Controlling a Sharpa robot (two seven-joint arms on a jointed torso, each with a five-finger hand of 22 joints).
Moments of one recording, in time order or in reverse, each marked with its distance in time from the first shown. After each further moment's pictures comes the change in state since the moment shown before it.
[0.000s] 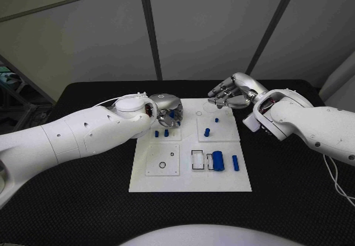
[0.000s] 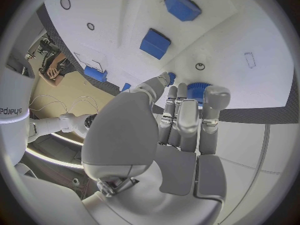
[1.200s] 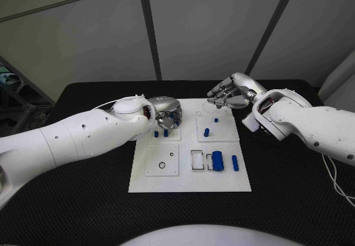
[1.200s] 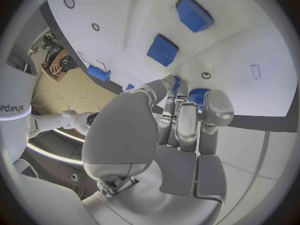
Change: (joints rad) left arm -0.012 -0.013 0.000 0.007 0.038 -0.008 0.024; left_hand 0.007 0.046 0.147 -0.091 -0.048 0.072 0.008 -0.068 0.005 0.145 -0.008 -0.124 -0.011 0.034 -0.009 0.068 0.009 0.000 0.057 -0.007 0.121 0.119; right arm 0.000 0.002 0.000 -0.001 0.000 0.000 -0.001; right_hand 0.000 0.000 0.000 0.000 0.004 0.000 0.000 0.000 0.000 0.000 0.000 0.000 0.001 0.000 0.000 -0.004 -0.001 0.000 0.002 -0.002 -0.004 -0.001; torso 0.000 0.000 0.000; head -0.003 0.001
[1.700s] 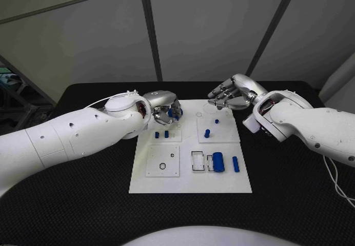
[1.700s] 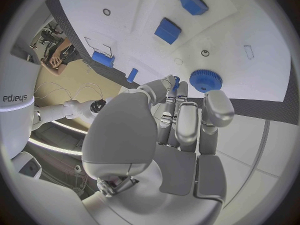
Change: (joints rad) left arm -0.002 -0.064 0.053 0.077 0.038 -0.035 0.005; left_hand -0.010 -0.002 0.013 -0.007 0.000 0.011 0.003 -0.010 0.001 0.013 0.002 -0.023 0.003 0.000 0.000 0.000 -0.008 0.000 0.003 -0.004 0.005 0.007; right arm 0.000 -0.001 0.000 0.000 0.000 0.000 0.000; right_hand 0.000 0.000 0.000 0.000 0.000 0.000 0.000 0.000 0.000 0.000 0.000 0.000 0.000 0.000 0.000 0.000 0.000 0.000 0.001 -0.001 0.000 0.000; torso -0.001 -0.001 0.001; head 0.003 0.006
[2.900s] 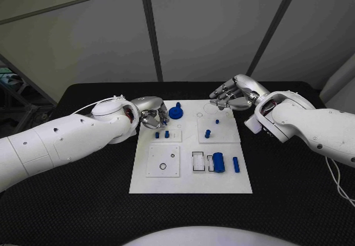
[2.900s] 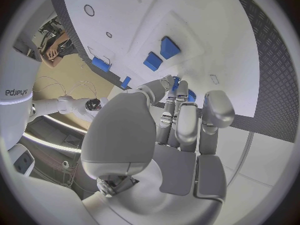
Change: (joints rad) left arm -0.037 -0.089 0.015 0.025 0.053 0.031 -0.034; left_hand -0.022 -0.012 0.000 0.000 0.000 0.003 -0.004 -0.007 0.000 0.007 0.000 -0.016 0.002 0.000 0.000 0.000 -0.006 0.000 0.000 0.000 0.004 0.004; right arm 0.000 -0.006 0.000 0.002 0.000 0.000 -0.001; right_hand 0.000 0.000 0.000 0.000 0.000 0.000 0.000 0.000 0.000 0.000 0.000 0.000 0.001 0.000 0.000 0.000 0.000 0.000 0.000 0.000 0.000 -0.001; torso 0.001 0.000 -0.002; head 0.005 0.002
